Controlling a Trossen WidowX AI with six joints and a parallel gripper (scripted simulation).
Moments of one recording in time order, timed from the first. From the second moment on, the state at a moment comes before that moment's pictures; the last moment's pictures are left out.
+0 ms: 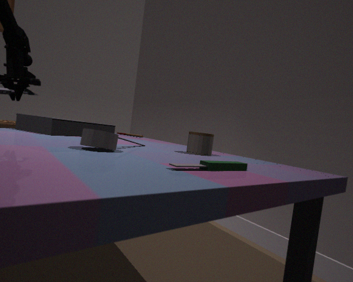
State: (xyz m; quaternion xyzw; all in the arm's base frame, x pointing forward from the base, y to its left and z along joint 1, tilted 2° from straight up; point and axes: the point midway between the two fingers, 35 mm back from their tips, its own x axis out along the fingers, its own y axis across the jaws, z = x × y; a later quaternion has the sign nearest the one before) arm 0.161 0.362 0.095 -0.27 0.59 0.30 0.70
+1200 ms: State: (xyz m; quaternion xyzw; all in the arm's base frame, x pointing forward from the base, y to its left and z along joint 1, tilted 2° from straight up) arm 0.147 0.363 0.154 -0.17 0.28 0.39 0.86
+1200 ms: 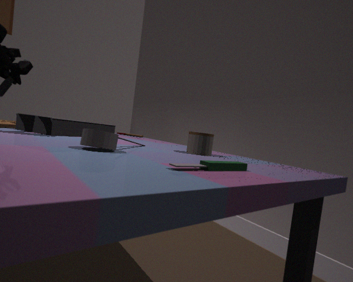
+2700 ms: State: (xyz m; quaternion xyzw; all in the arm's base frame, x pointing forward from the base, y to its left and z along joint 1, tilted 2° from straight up) arm 0.134 0.331 0.189 -0.07 0.15 0.39 0.91
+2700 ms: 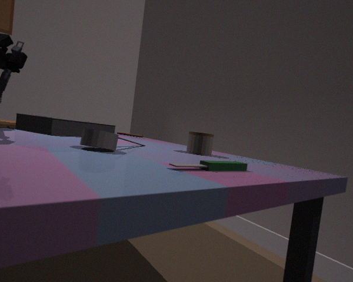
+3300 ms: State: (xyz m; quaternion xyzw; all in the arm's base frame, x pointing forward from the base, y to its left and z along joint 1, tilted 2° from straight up) arm 0.136 0.337 0.181 -0.10 0.17 0.39 0.90
